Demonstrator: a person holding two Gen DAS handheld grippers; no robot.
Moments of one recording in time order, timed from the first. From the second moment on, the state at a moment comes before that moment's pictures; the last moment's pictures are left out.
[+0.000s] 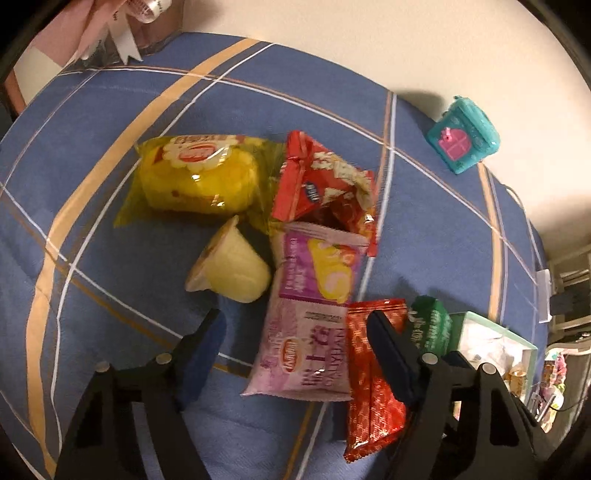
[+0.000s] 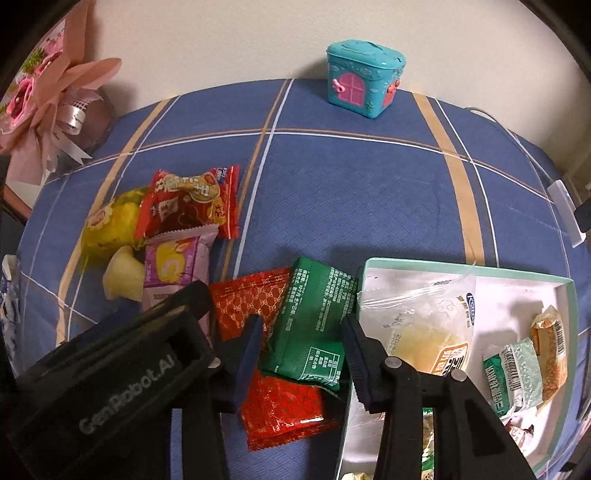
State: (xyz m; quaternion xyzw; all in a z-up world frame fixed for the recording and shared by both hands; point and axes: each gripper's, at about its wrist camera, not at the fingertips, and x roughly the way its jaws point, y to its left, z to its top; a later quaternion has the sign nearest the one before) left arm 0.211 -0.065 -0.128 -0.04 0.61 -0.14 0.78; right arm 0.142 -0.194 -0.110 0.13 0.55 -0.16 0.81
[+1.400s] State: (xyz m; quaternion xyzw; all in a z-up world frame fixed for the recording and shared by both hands) left arm 0.220 -0.055 -0.140 -0.04 0.61 -0.14 0.78; right arm 0.143 -0.199 -0.120 0.15 0.55 -0.17 0.80
